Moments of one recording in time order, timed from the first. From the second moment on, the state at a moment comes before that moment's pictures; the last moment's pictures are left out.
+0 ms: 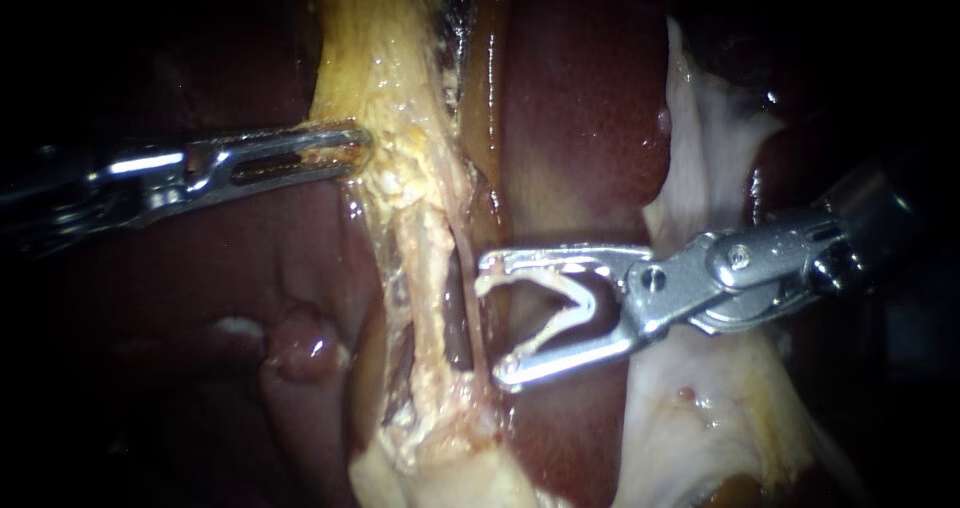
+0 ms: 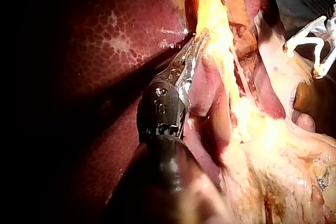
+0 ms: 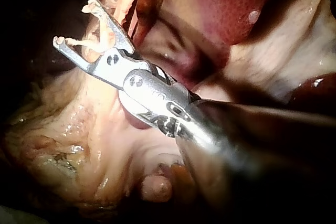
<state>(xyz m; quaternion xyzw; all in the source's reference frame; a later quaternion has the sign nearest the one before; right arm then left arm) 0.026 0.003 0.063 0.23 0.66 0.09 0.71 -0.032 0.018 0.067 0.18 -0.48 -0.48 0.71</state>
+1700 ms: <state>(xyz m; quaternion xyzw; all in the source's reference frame) 0.036 -0.002 0.079 0.31 0.55 0.10 0.77 -0.027 0.018 0.058 0.17 -0.48 -0.50 0.70</state>
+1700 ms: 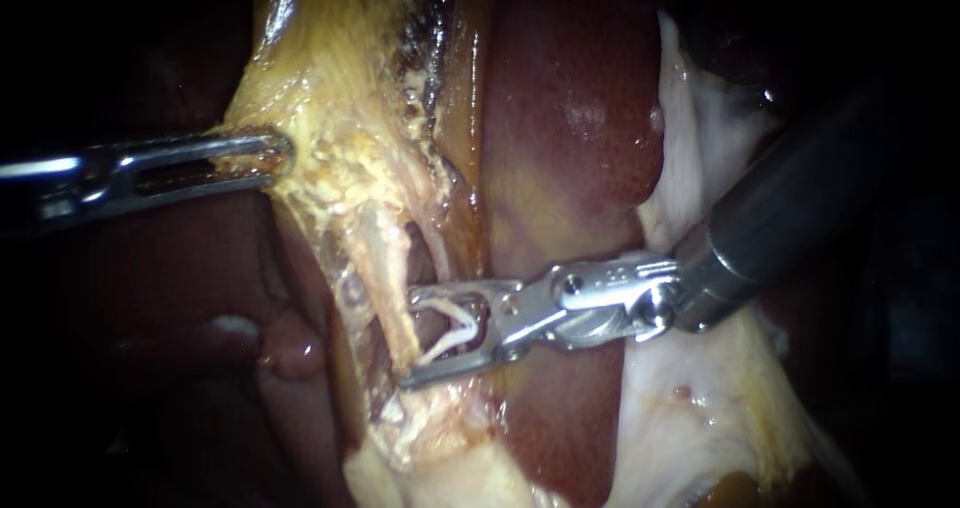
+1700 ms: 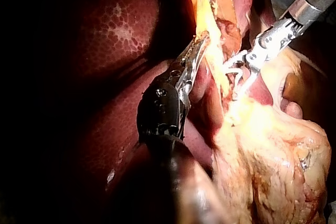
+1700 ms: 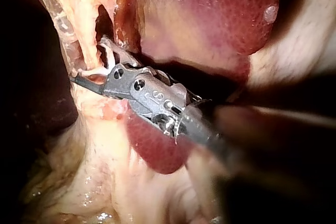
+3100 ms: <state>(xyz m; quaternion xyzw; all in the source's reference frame) 0.038 -0.004 0.079 0.38 0.57 0.09 0.72 -0.027 0.018 0.058 0.17 -0.48 -0.50 0.70</state>
